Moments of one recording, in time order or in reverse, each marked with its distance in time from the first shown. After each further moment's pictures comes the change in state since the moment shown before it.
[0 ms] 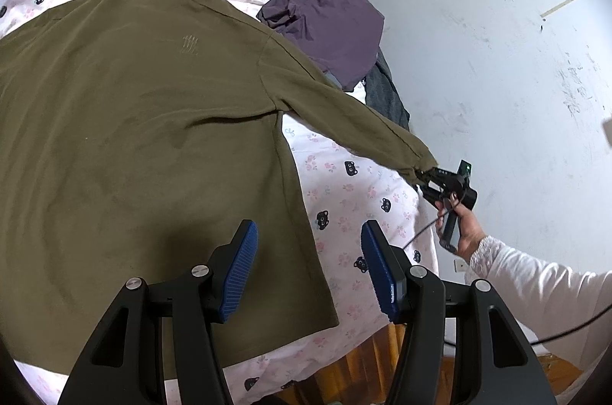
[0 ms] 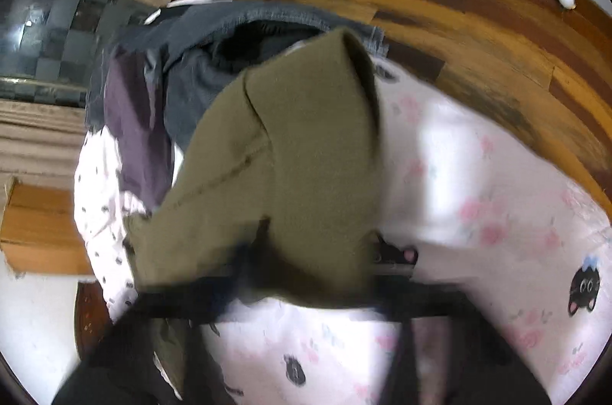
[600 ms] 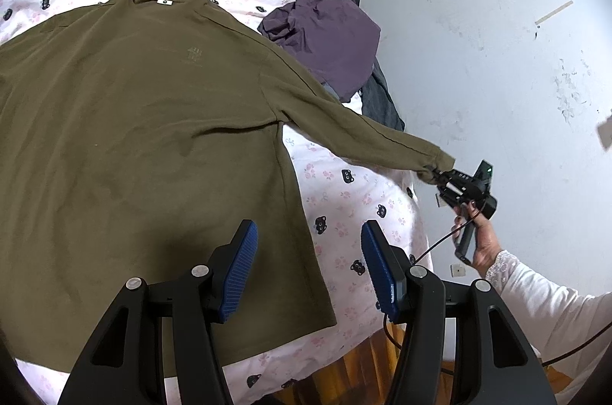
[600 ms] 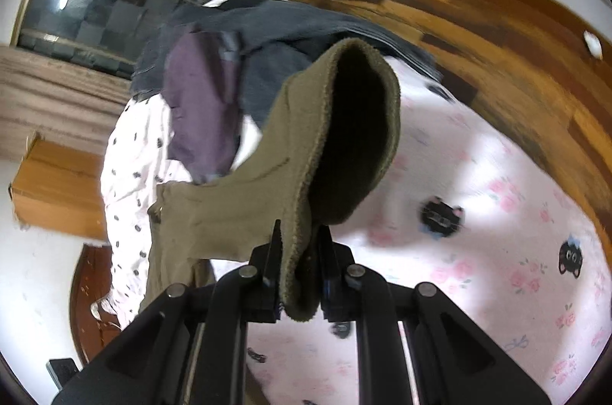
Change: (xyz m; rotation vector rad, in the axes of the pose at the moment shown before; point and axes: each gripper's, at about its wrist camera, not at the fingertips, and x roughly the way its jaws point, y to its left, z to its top) left arm -0.025 0.007 0.000 -0.002 -0.040 -0.014; right arm -0.063 0.077 -0.023 -0.185 -0.053 0.070
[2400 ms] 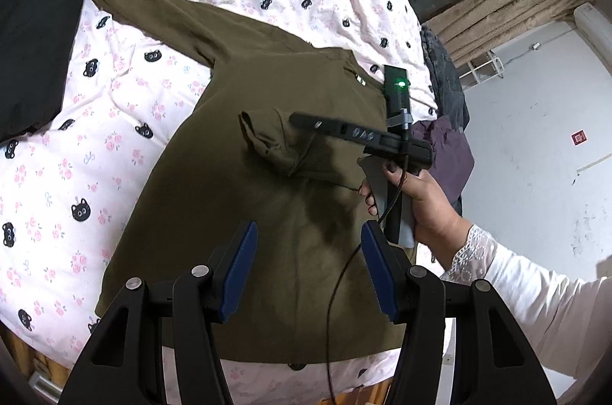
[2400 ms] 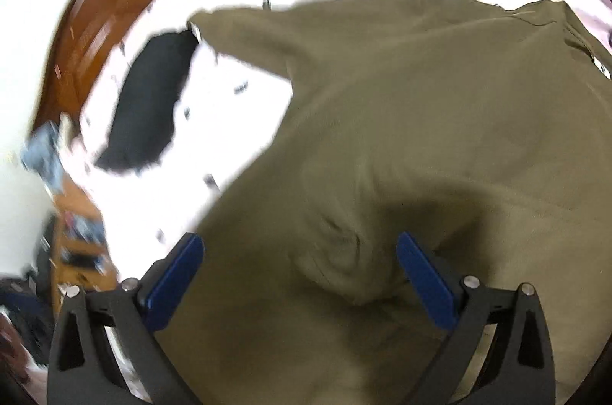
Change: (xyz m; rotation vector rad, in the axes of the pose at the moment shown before) left arm -0.186 0.280 -0.054 -0.394 -0.257 0.105; right arm 0.400 0.563 -0.416 -1.011 0.664 0.174
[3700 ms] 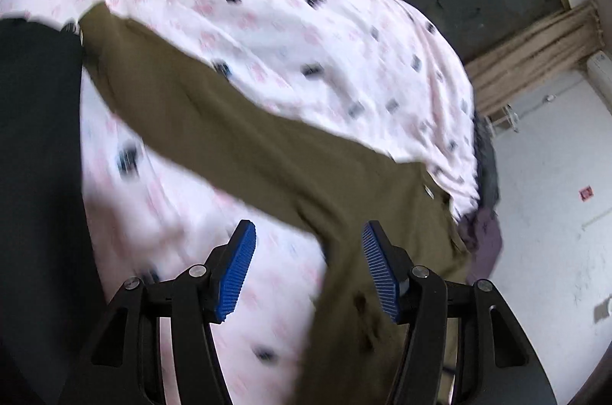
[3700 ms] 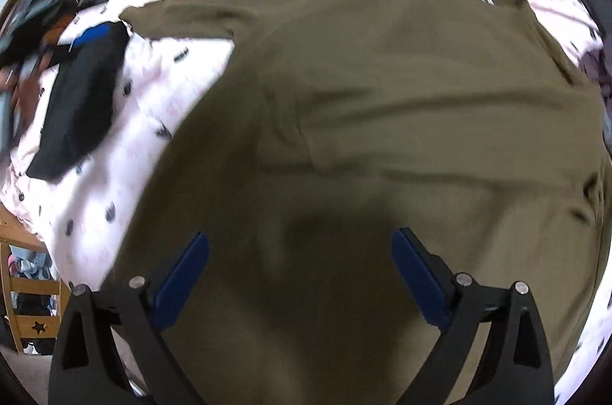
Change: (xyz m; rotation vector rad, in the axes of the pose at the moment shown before) left arm 0.068 0.222 0.255 -0.035 -0.127 -0.008; right arm -0.015 0.061 -0.121 0.136 0.016 -0.408
